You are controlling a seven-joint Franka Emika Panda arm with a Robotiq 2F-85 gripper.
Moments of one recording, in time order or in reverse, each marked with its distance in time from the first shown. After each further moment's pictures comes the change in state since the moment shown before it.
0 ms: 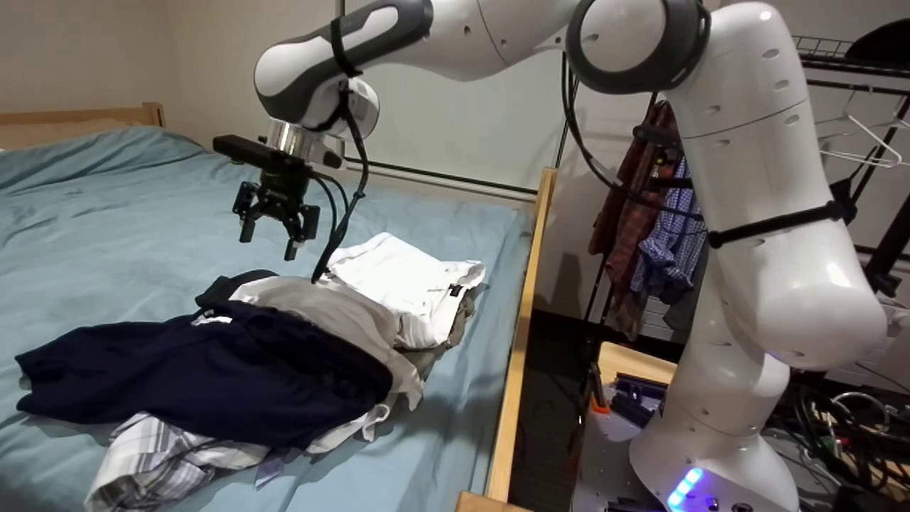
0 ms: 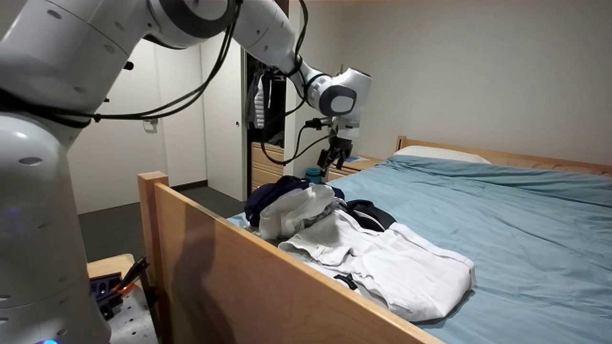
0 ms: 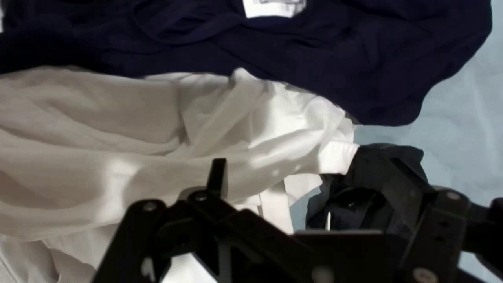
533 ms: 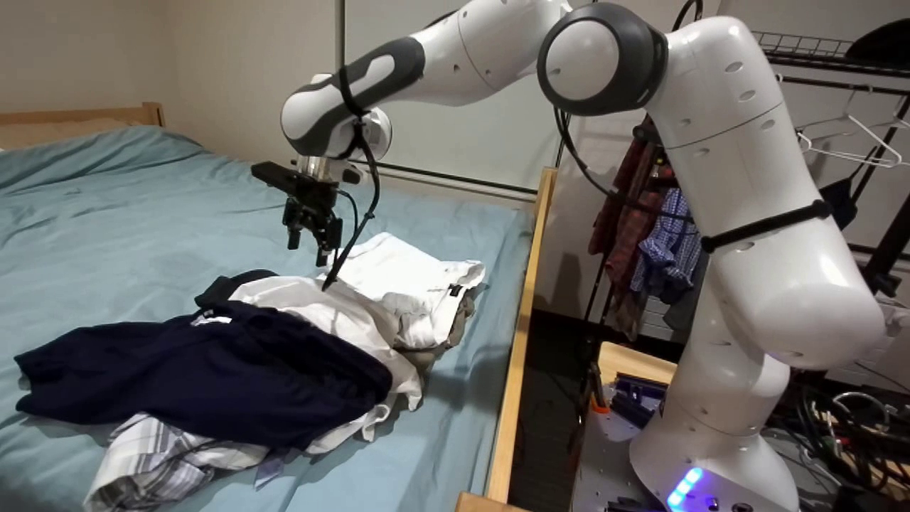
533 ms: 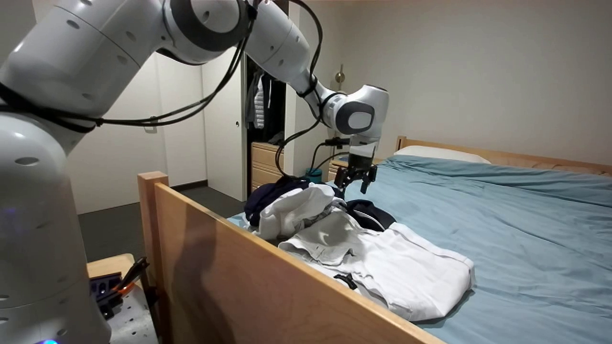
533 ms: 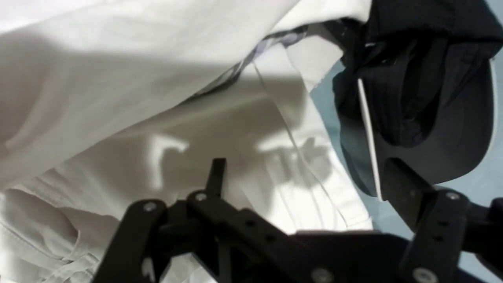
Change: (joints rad) arm -0.022 0.092 -0.096 0.027 -0.091 0.026 0.254
